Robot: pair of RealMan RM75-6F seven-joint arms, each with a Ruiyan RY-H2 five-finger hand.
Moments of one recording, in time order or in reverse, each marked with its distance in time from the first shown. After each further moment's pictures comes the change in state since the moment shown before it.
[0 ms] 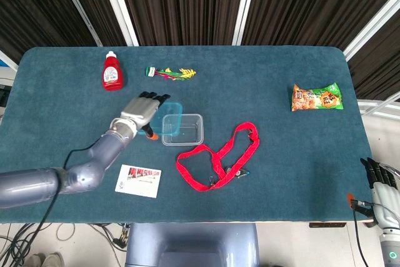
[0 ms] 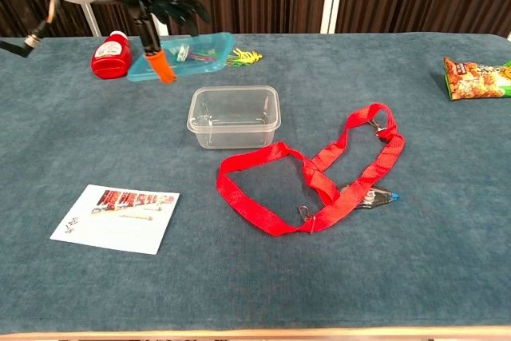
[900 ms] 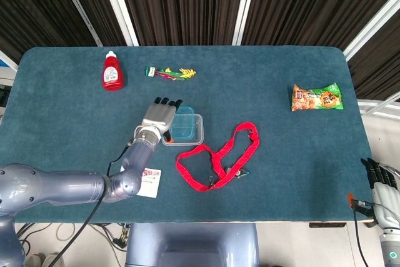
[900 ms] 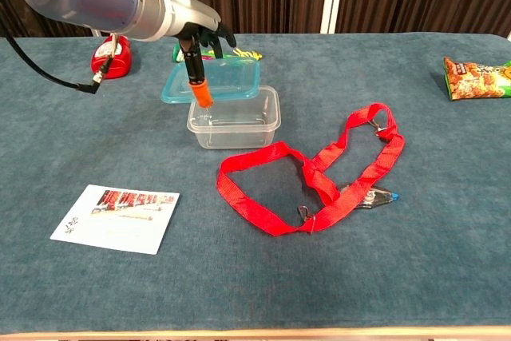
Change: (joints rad) left arm -0.140 -0.234 0.017 0.107 -0.230 0.217 0.143; right arm -0.001 0.002 0.001 -0.003 0.006 -0.002 0.004
